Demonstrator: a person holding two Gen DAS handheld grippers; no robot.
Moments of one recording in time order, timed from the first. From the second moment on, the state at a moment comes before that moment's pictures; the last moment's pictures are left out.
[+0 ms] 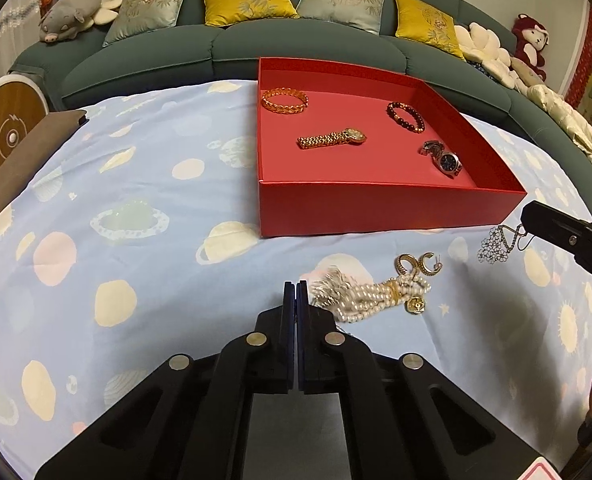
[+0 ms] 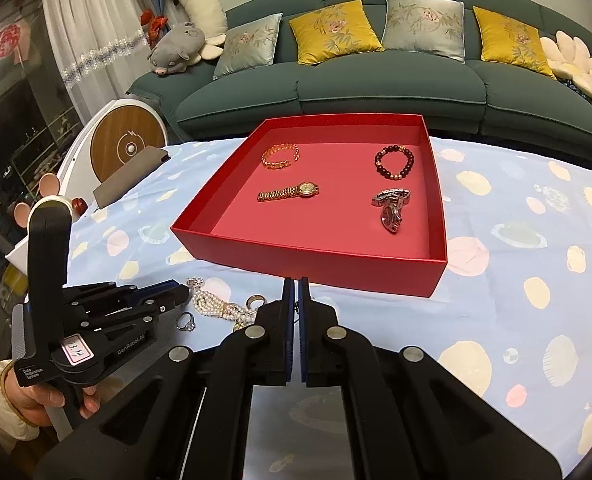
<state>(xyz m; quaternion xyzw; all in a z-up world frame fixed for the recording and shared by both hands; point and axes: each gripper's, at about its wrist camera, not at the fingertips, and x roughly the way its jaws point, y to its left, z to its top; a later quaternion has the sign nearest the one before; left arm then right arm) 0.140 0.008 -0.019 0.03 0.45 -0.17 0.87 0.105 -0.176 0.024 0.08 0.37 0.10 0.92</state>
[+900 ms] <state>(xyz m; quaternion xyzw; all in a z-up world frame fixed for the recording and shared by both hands) 0.140 0.010 0.048 0.00 0.39 -0.21 0.89 0.110 -0.171 0.045 0.09 0.34 0.10 0.93</state>
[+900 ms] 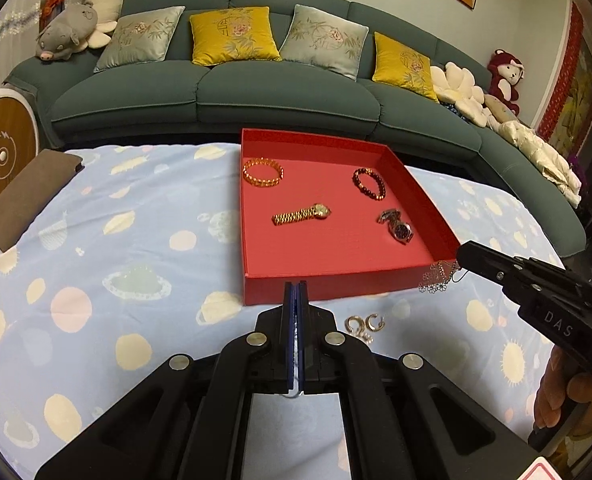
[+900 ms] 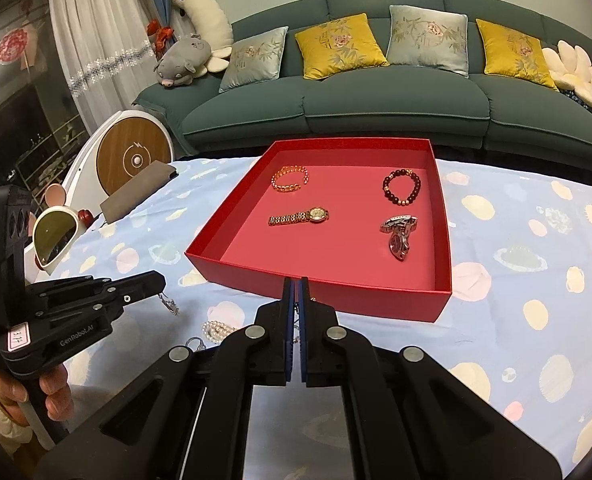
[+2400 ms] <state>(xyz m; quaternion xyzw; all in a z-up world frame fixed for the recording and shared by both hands) 0.235 -0.019 0.037 -0.01 0.41 -0.19 0.89 0.190 -0.204 0.028 0.09 0.36 0.04 0.93</state>
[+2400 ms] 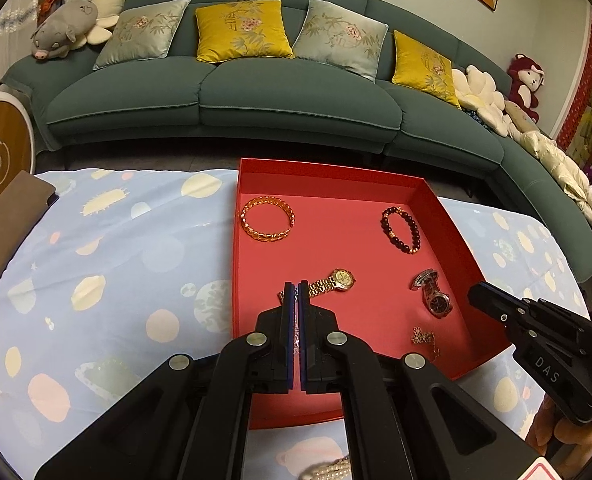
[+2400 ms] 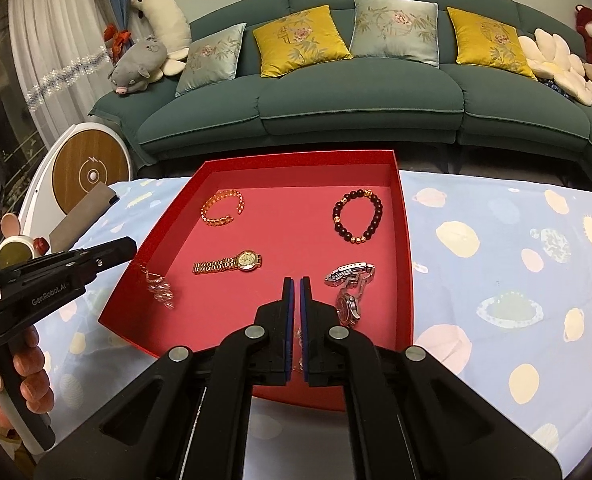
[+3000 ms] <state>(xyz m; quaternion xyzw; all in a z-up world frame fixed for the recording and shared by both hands) 0.190 0.019 0.054 -0.01 0.39 -0.18 0.90 0.152 -0.192 0.055 0.09 0.33 0.08 0.94</state>
